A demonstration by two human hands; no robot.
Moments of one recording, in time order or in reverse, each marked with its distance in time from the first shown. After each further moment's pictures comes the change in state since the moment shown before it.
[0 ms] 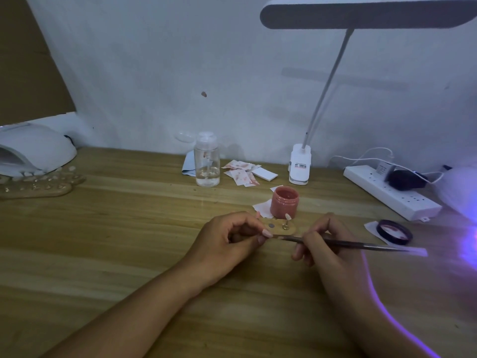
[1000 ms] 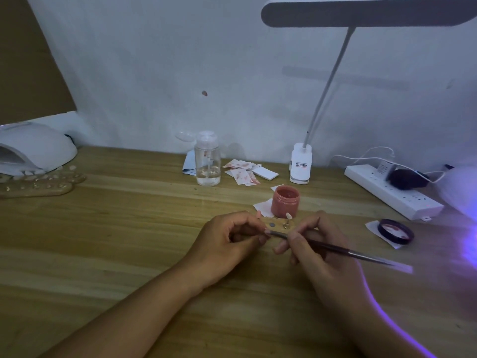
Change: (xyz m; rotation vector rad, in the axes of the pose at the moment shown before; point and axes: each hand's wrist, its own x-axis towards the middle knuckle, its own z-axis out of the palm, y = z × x) left_hand 0.000 -0.001 -0.001 0.016 -0.023 -0.012; right_hand -0.005 -0.001 0.003 -0.022 -0.153 -0.122
